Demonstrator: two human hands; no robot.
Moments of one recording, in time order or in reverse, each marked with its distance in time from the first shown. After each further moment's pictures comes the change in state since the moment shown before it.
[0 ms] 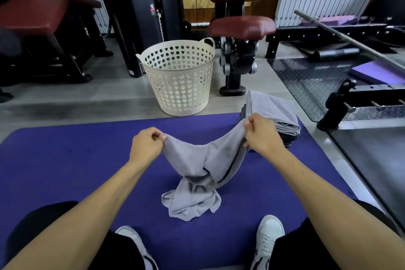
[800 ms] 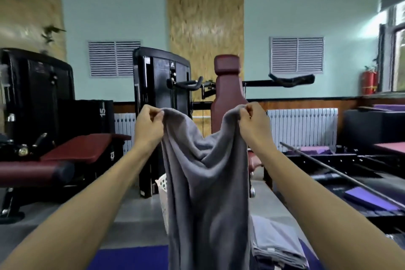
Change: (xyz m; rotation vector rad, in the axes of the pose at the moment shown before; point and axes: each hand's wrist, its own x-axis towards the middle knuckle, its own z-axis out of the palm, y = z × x) left_hand -0.011 0.270 -0.272 -0.533 0.577 0.619; right_hand -0.022 -0.276 -0.225 0.397 0.605 -0.521
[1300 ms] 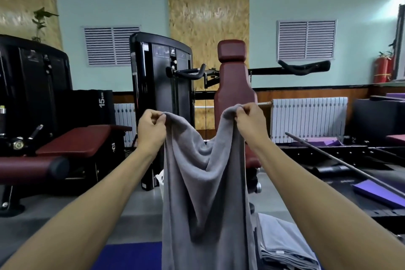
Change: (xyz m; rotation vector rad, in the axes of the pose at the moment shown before) left_hand 0.035 -0.078 0.051 -0.084 -0.016 -0.111; right_hand 0.055 0.066 0.074 0.121 -0.031 0.153
